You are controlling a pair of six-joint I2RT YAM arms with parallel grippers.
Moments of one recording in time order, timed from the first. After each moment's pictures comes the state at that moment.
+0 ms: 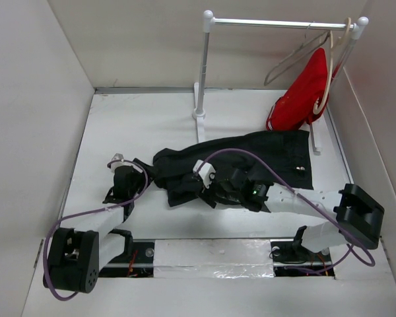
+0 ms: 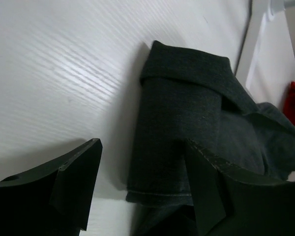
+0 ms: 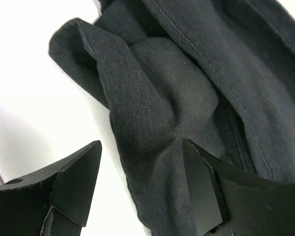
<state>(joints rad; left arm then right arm) -0.14 1.03 0.19 0.29 0.00 -0.95 1.06 1.37 0.78 0.02 0.08 -0.13</state>
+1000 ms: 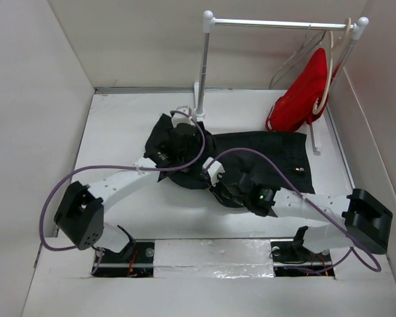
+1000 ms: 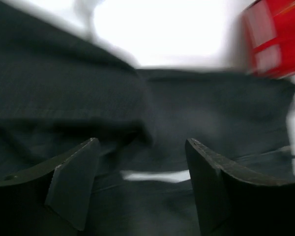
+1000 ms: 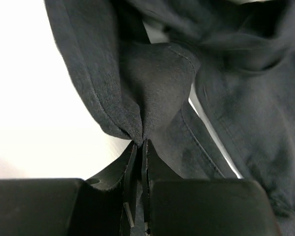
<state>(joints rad) -0.73 1.40 1.03 -0.07 -0.36 -0.62 1.07 1.31 0.69 0.09 0.23 -0.06</state>
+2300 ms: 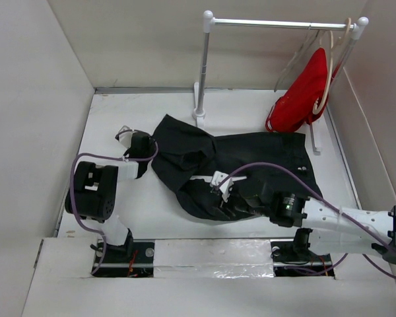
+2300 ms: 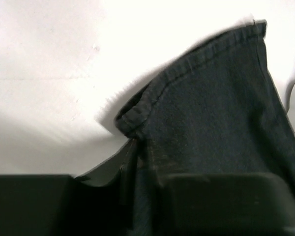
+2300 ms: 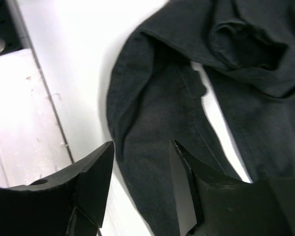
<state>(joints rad) -0.20 1.63 0.67 0.28 -0.30 -0.93 1.20 1.00 0.71 -0.19 0.09 -0.10</state>
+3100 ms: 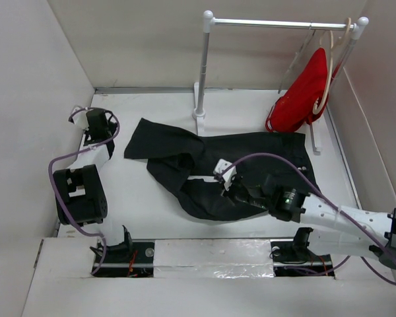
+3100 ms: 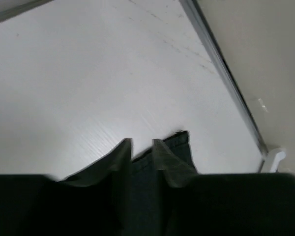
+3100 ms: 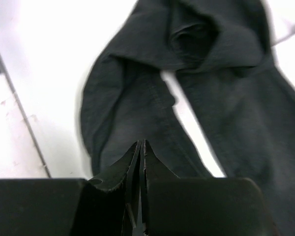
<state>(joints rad) 0.16 1.58 0.95 0.16 -0.26 -0.84 1.10 1.03 0.72 -0.12 0.09 -0.11</state>
